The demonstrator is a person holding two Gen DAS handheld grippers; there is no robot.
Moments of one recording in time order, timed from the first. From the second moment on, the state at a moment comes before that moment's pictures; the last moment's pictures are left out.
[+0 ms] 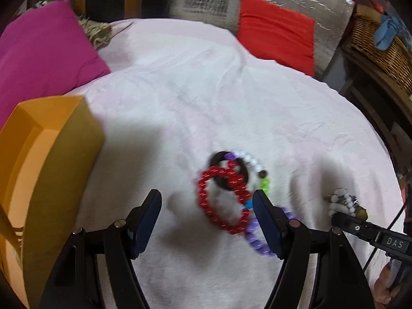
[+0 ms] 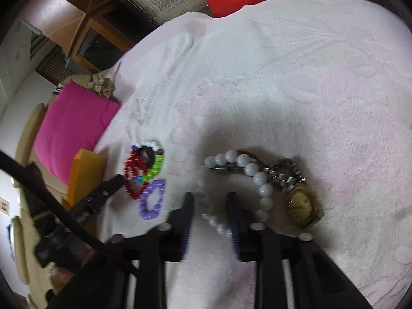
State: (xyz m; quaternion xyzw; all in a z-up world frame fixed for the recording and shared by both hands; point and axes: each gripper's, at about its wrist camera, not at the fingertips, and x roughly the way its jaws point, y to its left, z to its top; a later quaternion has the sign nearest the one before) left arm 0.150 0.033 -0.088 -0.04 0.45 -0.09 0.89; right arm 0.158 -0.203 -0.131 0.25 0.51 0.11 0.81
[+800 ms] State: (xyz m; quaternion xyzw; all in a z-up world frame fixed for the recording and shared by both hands) left arm 0.171 0.037 -0.108 -0.10 0.49 -0.10 0.86; right arm 0.159 -0.212 -0.134 0.27 0.52 0.12 0.80
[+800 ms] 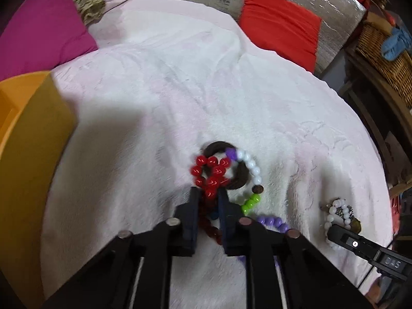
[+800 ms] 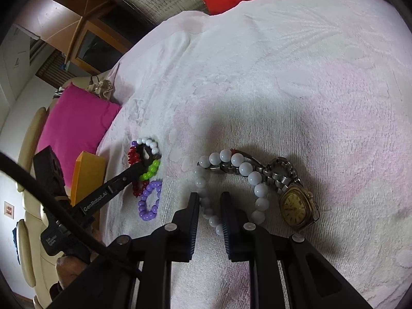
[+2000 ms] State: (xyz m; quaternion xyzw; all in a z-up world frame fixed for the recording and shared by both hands) left arm 0.111 0.068 -0.051 -0.06 0.40 -0.14 0.90; right arm 0.158 -0.213 -0.097 0.33 0.42 0.17 0.83
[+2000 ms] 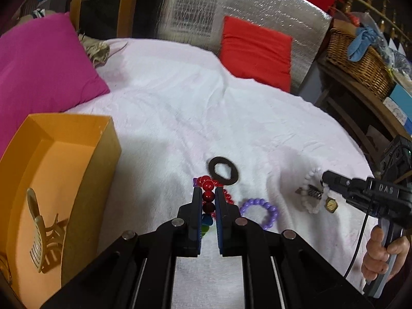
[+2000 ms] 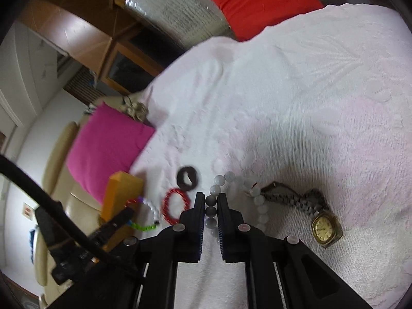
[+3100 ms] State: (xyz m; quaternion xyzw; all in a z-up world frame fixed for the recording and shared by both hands) left arm 0.021 0.102 0.004 -0.08 0.31 -0.13 0.94; right arm 0.116 -0.152 -0.032 0.34 0.31 0.29 0.84
